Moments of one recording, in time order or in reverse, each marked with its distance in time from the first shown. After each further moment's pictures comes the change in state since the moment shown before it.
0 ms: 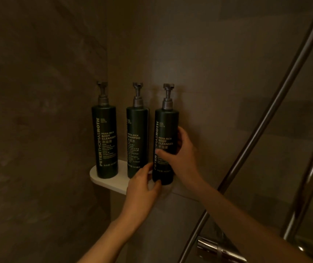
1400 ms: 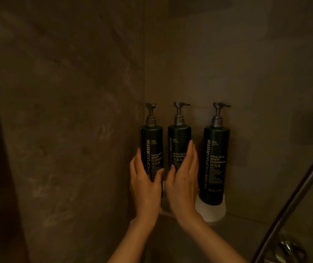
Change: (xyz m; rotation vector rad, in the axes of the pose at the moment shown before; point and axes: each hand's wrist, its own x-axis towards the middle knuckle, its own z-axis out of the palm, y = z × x) left_hand 0.063 -0.057 -0.088 -0.078 0.395 0.162; right_hand -0.019 -0.031 0.152 -0.508 0.405 -0.105
